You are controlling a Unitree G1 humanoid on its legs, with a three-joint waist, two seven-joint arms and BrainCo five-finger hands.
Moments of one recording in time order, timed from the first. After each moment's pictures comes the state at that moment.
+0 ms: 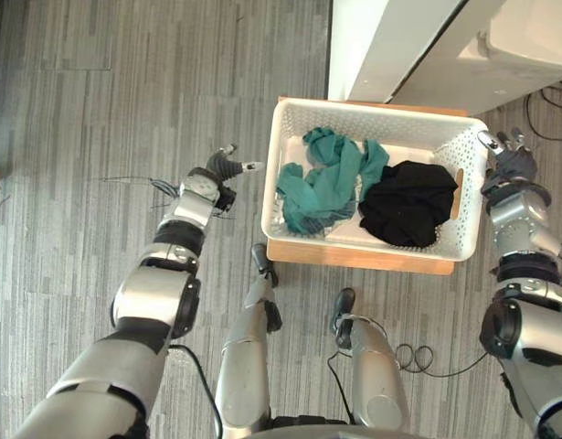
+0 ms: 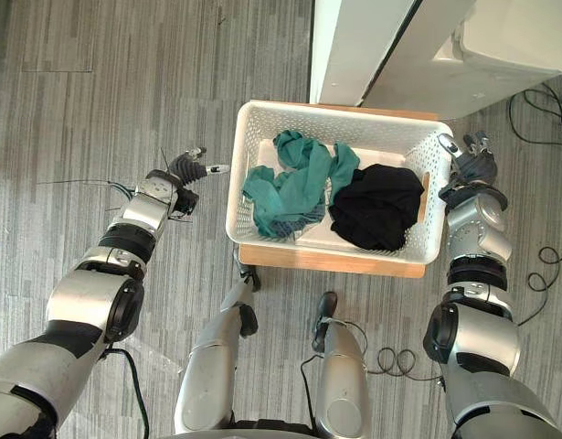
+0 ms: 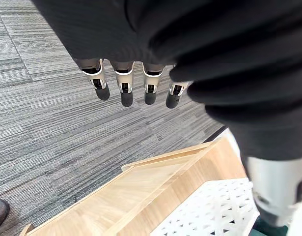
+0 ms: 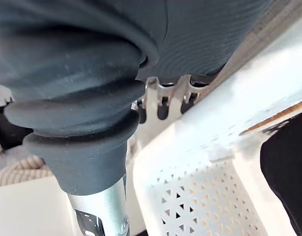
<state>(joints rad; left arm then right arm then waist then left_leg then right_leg) -1.06 0.29 -0.03 1.06 0.25 0.17 -0.10 -0.84 -0.52 -0.44 0.83 0.55 0.09 0.00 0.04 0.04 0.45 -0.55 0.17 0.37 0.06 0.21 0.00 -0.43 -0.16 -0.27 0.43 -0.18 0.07</state>
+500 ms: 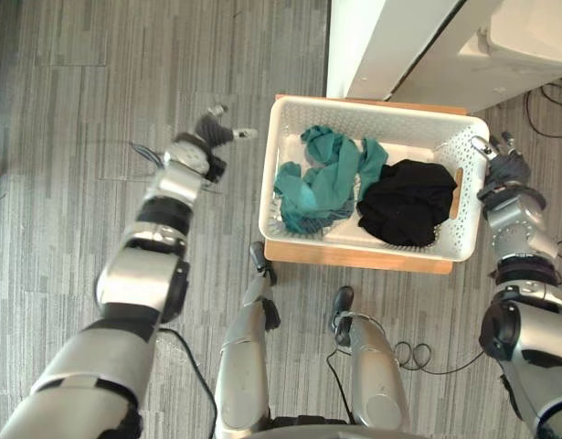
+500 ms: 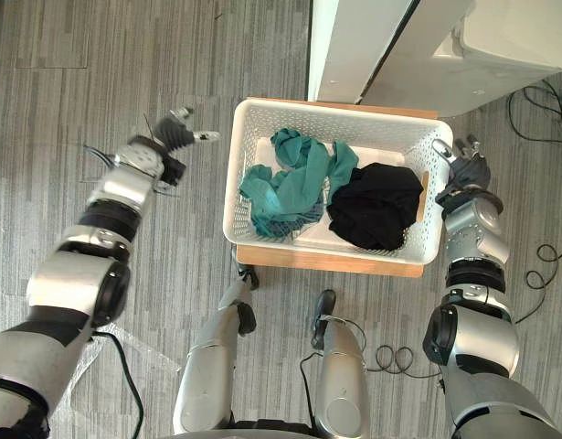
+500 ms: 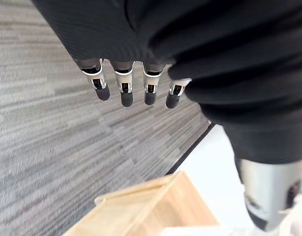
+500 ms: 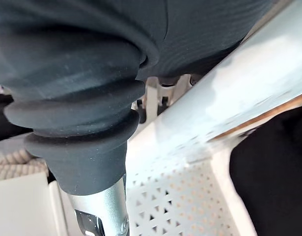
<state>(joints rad) -1.20 0.44 -0.11 1.01 0.23 0.16 -0.11 -0.80 -0.52 -0.43 0.86 0.55 0.10 0.07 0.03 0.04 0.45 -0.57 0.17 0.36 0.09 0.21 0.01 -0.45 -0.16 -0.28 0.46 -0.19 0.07</state>
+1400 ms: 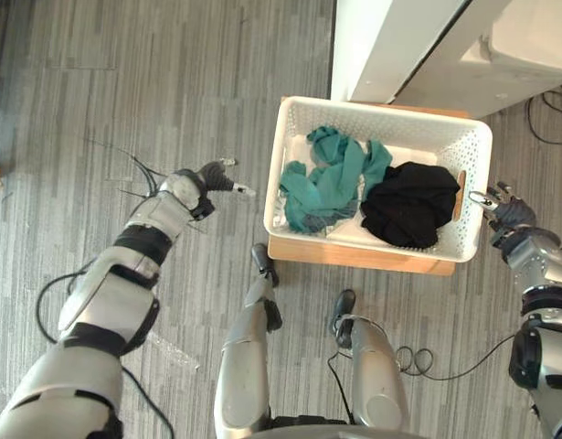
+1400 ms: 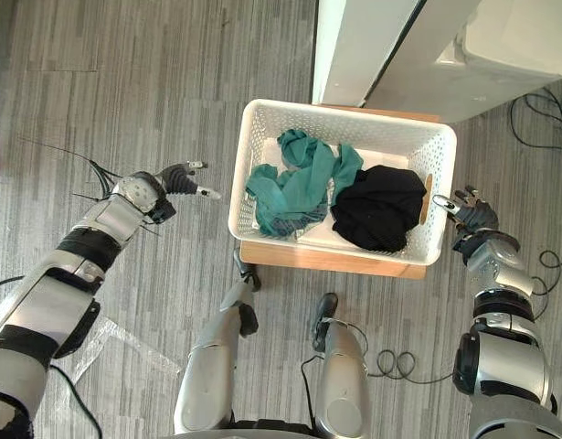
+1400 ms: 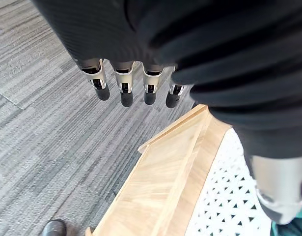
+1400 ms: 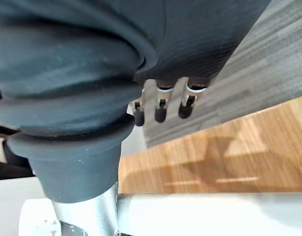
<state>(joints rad) -0.99 0.52 -0.45 0.87 0.13 0.12 -0.25 -0.67 -0.64 -0.34 0.96 0.46 0.13 0.18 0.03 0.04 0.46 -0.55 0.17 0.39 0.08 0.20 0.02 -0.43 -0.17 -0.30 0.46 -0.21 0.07</state>
